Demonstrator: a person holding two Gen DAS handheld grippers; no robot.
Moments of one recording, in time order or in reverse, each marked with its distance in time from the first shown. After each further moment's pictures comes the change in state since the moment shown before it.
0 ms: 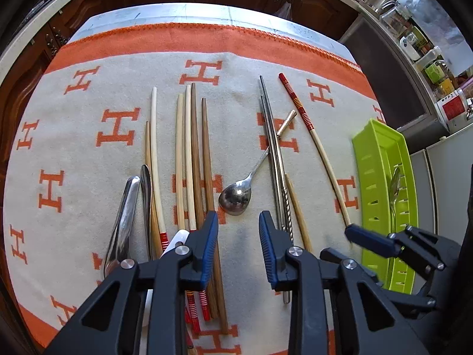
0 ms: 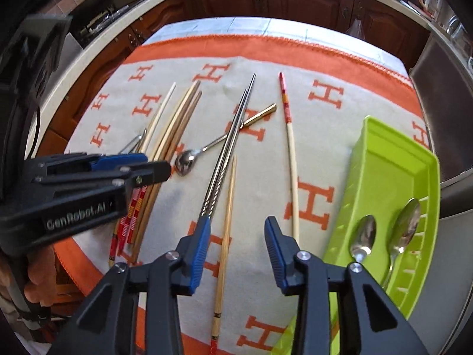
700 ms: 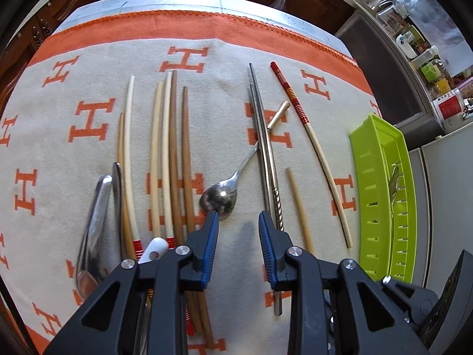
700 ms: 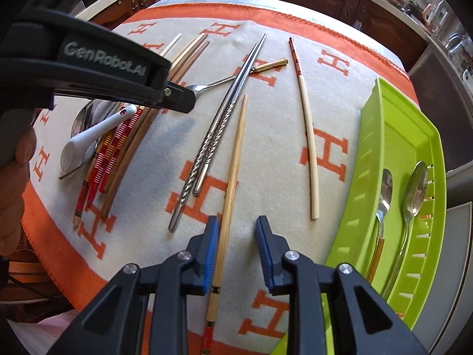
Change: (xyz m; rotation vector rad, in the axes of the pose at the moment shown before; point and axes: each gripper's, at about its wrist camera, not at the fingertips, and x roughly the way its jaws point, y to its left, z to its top) left arm 0.024 -0.007 0.004 -0.002 0.024 -0.062; right arm 0.019 0.025 -0.054 -0.087 -0.018 -0.147
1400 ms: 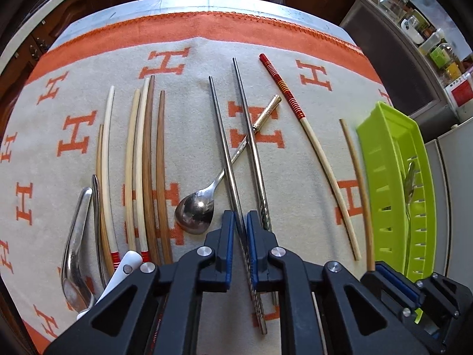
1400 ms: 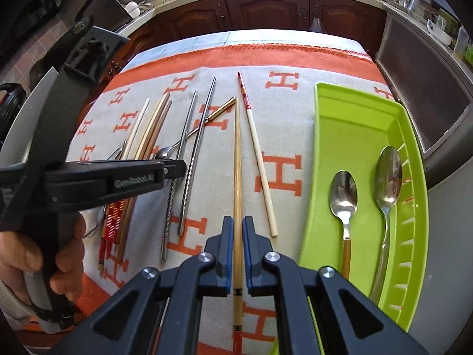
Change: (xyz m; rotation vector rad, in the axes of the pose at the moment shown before) left arm 0.021 -0.035 0.004 0.050 -0.011 0.115; right arm -0.035 -0.057 -0.003 0.276 -0.126 0.117
